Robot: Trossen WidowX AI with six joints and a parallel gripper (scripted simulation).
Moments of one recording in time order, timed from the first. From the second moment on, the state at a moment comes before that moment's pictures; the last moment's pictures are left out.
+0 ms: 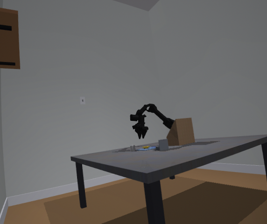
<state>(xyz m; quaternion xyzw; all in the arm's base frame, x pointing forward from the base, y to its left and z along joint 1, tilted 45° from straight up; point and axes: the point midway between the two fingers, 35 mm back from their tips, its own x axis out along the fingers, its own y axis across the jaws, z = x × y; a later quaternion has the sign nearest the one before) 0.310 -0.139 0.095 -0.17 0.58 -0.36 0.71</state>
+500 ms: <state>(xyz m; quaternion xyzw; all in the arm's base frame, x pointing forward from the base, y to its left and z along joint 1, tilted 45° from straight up) 0.277 -0.154 0.068 -0.22 0.66 -0.32 0.64</state>
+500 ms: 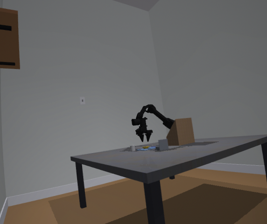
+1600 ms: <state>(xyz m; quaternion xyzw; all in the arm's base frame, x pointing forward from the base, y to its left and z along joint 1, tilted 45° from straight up) 0.274 -0.194 0.034 -0.23 0.66 -0.32 0.64</state>
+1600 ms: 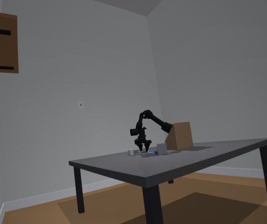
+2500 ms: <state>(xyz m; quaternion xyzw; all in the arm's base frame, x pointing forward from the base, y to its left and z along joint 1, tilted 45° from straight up) 0.270 -0.192 0.030 -0.23 0.67 -0.32 0.63</state>
